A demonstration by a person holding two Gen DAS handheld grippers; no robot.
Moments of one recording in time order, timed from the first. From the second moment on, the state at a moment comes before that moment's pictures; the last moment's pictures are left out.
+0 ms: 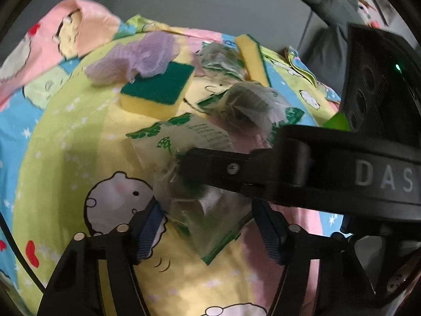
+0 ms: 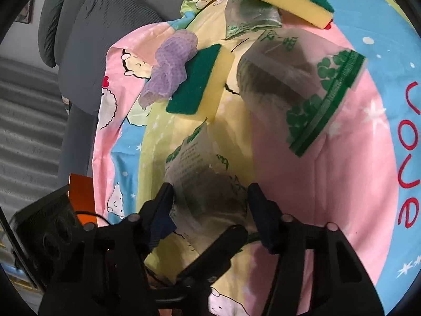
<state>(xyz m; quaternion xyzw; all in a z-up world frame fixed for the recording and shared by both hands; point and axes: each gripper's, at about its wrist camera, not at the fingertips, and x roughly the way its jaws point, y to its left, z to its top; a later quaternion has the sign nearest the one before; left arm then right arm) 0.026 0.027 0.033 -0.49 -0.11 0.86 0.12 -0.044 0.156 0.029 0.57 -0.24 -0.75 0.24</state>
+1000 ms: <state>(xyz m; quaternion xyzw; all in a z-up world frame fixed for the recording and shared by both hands) 0.068 0.165 0.152 -0.30 0.02 0.91 0.29 0.051 0.300 0.158 0.32 -0.29 -0.89 0.16</state>
